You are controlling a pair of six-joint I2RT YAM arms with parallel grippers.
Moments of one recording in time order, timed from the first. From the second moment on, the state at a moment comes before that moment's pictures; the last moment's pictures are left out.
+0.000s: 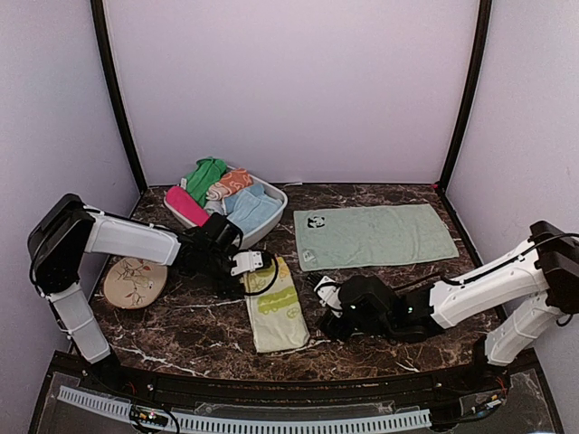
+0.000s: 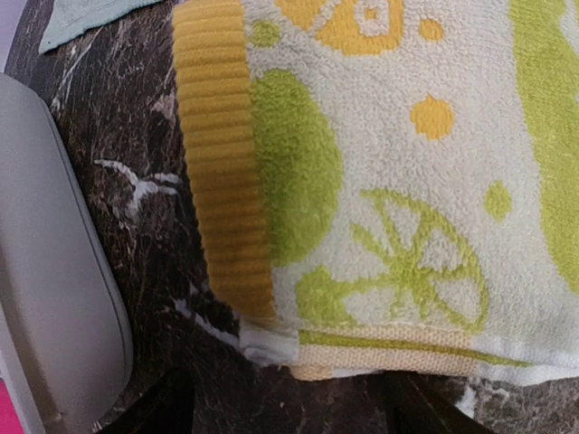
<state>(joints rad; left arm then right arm) -0.71 1.73 0.95 -0.24 -0.08 0.70 1.24 1.49 0.63 0.15 0.41 0.02</state>
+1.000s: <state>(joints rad) -0.60 1.43 0.93 -0.41 0.34 0.62 1.41 1.75 0.76 0.18 0.40 -0.49</state>
